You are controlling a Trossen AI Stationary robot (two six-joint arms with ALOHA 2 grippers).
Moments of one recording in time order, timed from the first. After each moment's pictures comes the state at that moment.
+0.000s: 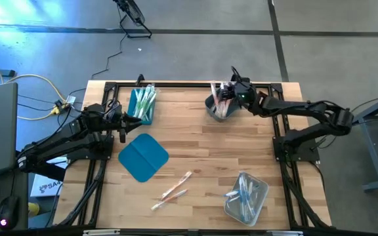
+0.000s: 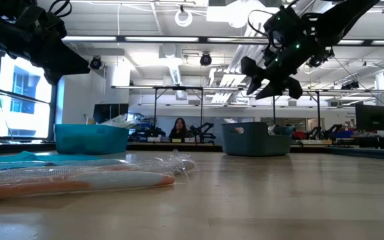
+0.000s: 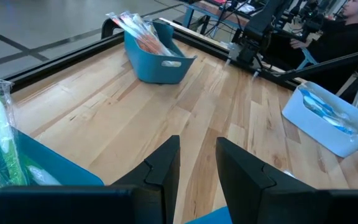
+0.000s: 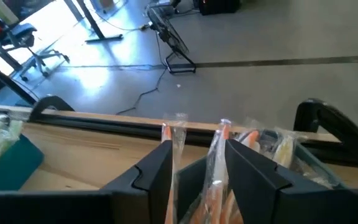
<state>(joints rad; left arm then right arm) 0.49 0.17 0.30 -0.35 0.24 -0.24 -0.51 1.34 0.70 0.16 0.50 0.62</state>
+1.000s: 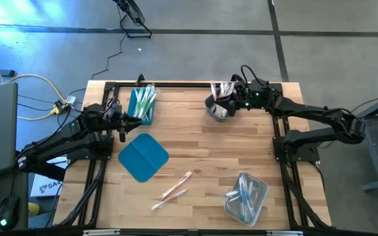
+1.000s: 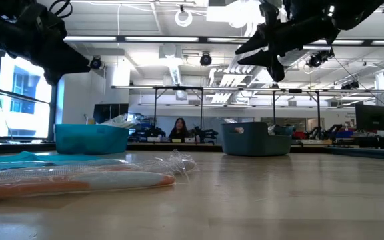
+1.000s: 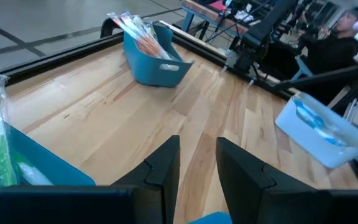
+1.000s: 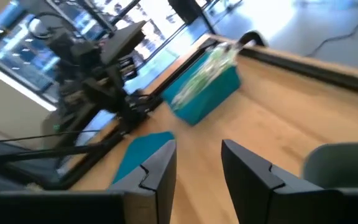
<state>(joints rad) 0.49 0.17 0.30 -0.34 0.24 -0.31 -0.51 1.14 0.70 0.16 -0.30 0.57</state>
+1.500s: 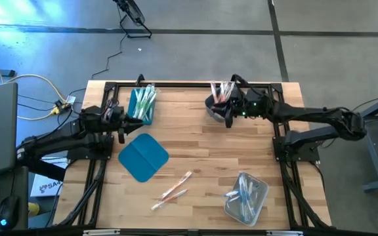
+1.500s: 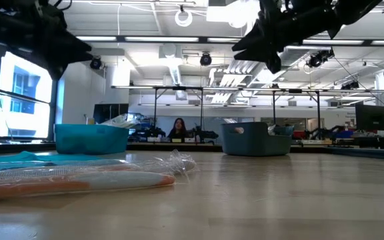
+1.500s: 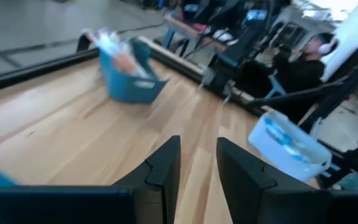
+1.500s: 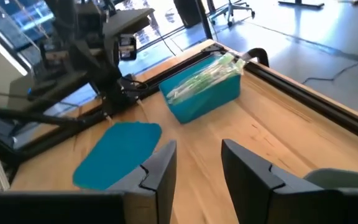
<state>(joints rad) 0.35 0.19 0.30 -0.24 0.16 -0.41 -0.35 1.14 0.70 0.16 -0.12 0.35</state>
